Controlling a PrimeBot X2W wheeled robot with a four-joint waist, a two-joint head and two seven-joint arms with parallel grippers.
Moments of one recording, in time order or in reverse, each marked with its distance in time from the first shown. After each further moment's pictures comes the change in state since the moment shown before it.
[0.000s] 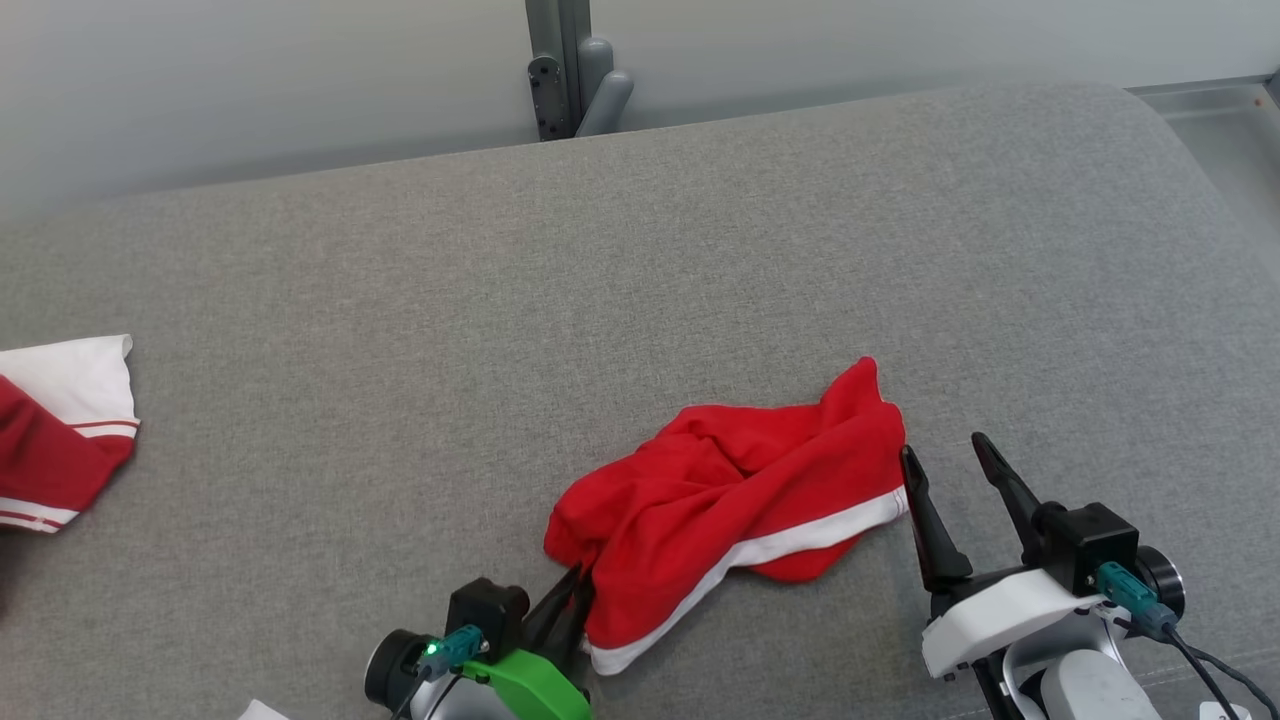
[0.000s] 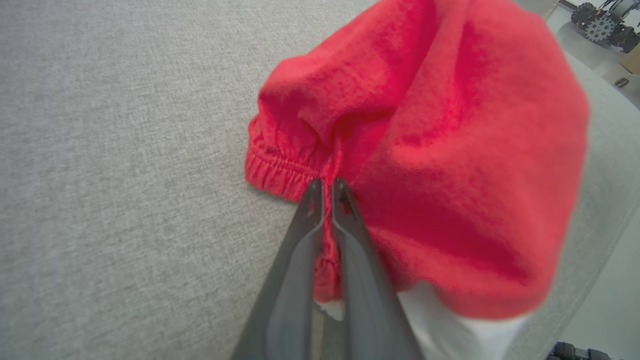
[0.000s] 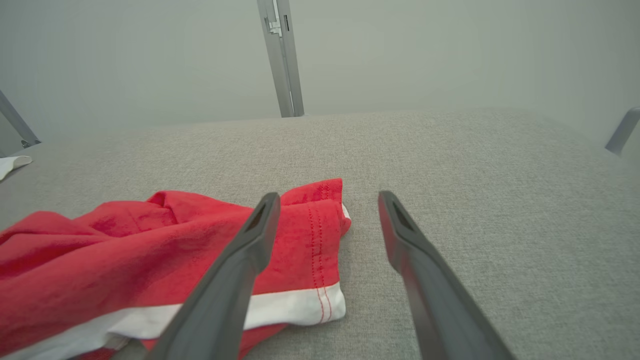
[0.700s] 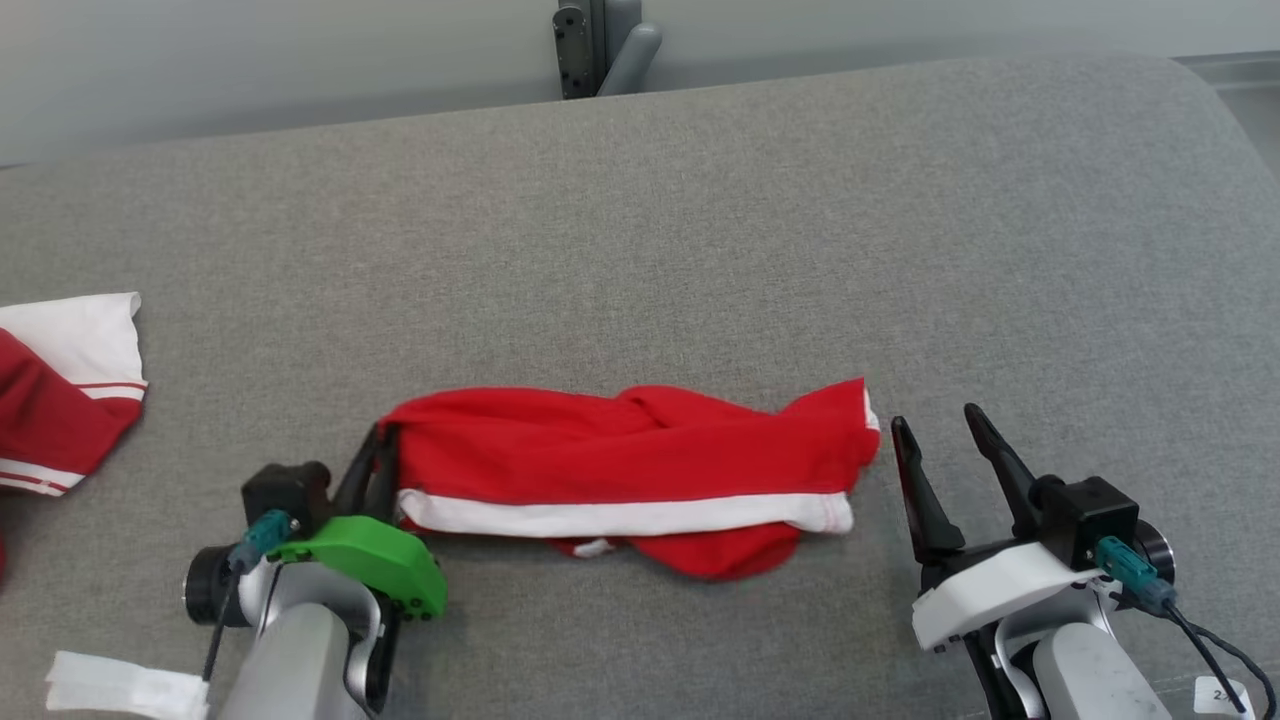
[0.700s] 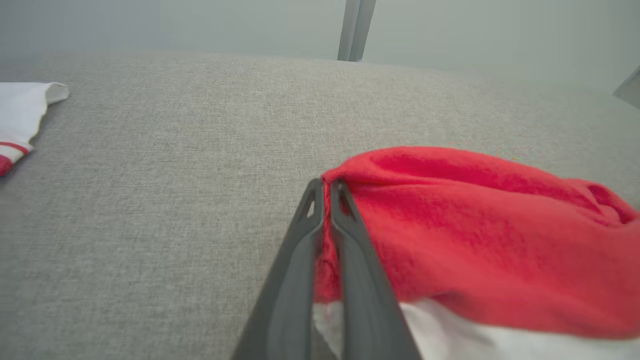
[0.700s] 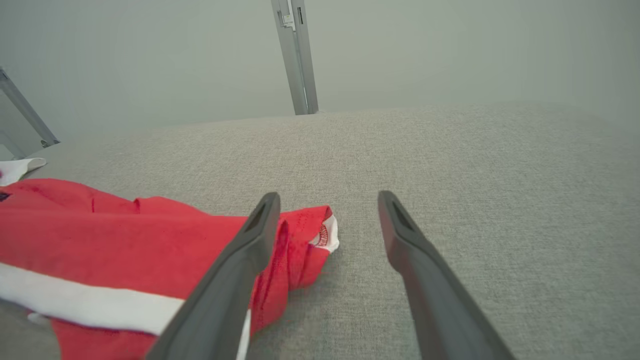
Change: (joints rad) left arm -0.121 0.023 0.386 0.000 0.075 0.050 0.000; right arm -0.036 0.006 0.007 -0.006 0.026 0.000 0.000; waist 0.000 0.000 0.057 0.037
